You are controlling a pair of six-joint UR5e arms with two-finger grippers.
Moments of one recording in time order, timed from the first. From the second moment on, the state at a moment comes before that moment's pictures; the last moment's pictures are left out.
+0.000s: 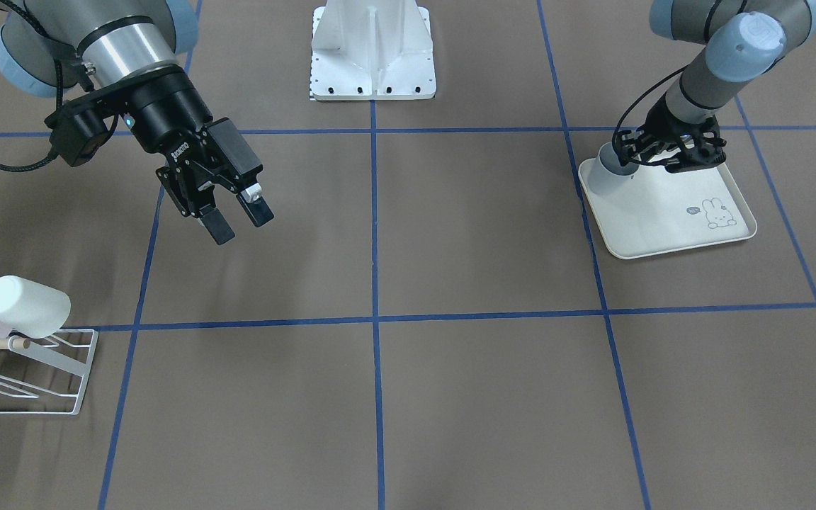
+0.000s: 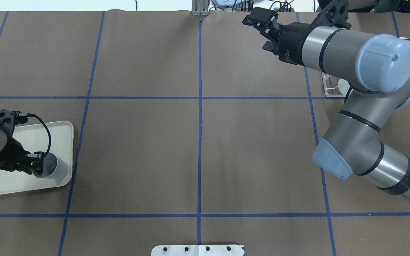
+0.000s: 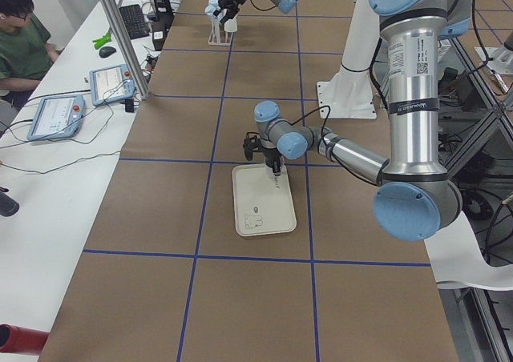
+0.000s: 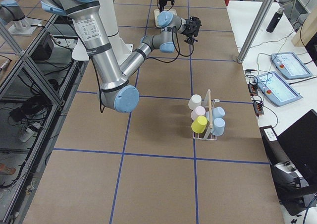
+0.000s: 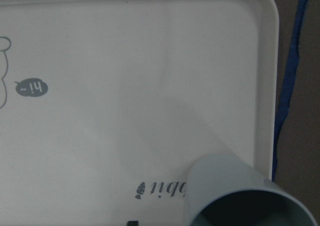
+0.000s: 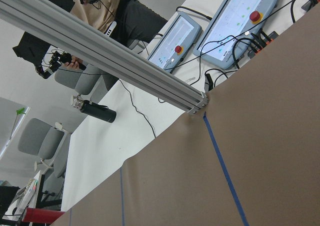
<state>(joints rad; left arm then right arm) -0.73 -1.47 -1.98 -1.83 -2.18 -1.08 0.75 -1.13 1.88 -0.83 1.55 1.73</state>
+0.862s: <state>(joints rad) -1.00 -1.52 -2.13 -1.64 -2.18 -1.16 0.75 -1.13 1.89 -0.80 1.55 1.73</state>
